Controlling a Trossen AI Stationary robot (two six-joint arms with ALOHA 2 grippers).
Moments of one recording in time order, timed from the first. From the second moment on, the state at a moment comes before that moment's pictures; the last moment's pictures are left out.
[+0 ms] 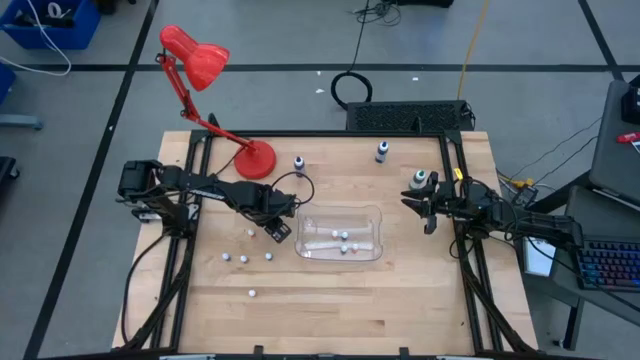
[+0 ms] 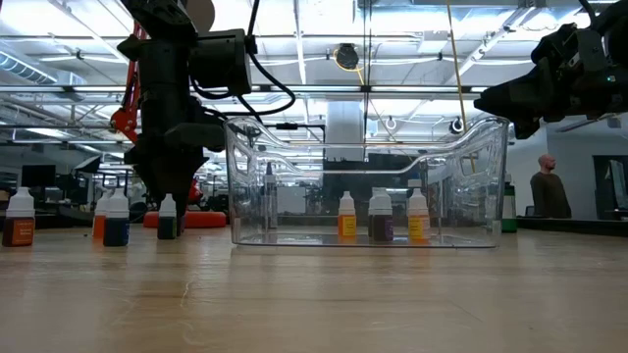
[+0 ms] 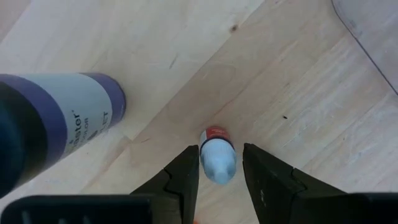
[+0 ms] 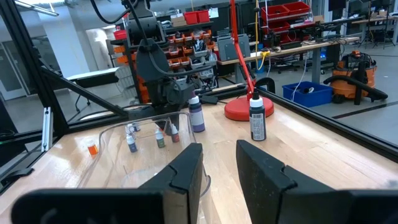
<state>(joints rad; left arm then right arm) 0.05 1.62 0.92 -0.75 -0.04 -0.73 -0.20 0.02 0.01 0.01 0.00 0.17</state>
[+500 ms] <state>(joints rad) 0.05 1.62 0.92 -0.73 -0.05 -0.73 -0.20 0.02 0.01 0.01 0.00 0.17</state>
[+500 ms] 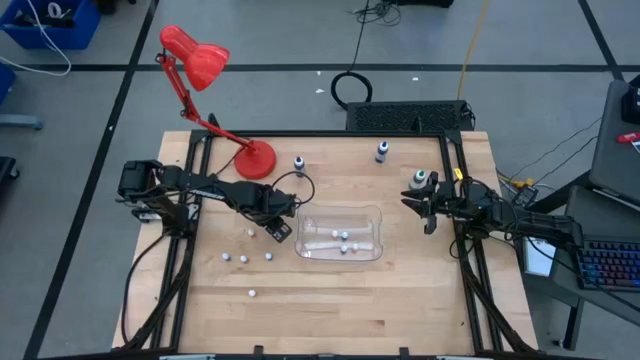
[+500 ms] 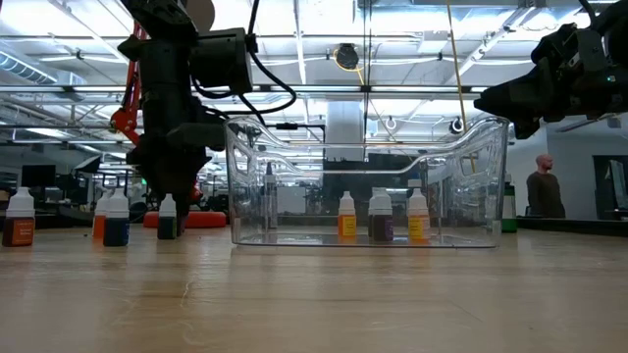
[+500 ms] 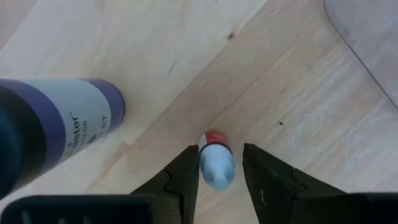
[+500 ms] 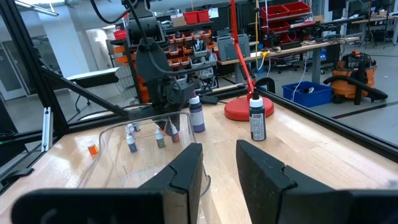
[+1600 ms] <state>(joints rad) 0.00 1.62 1.13 -0.83 -0.07 -0.59 -0.20 0.02 0.01 0.01 0.00 0.17</state>
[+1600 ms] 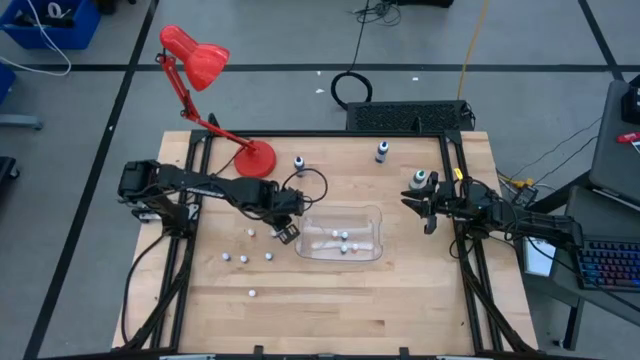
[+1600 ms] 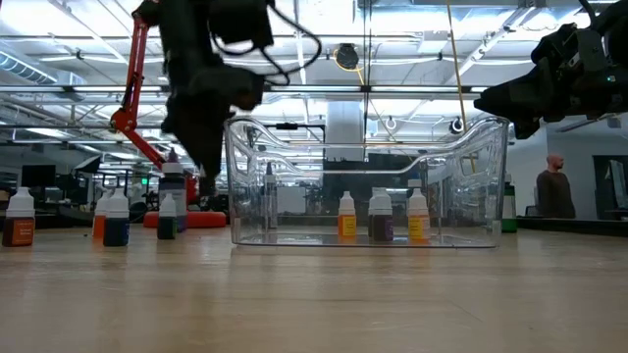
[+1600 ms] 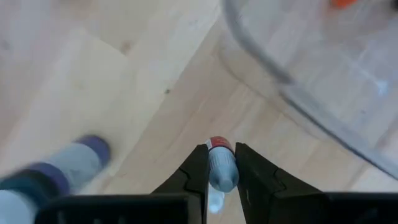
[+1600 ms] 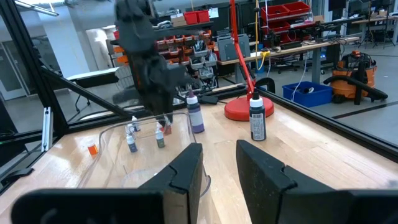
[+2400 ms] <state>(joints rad) -0.08 1.62 1.52 -0.89 -0.16 -0.40 -0.20 0.02 0.01 0.01 0.00 0.17</state>
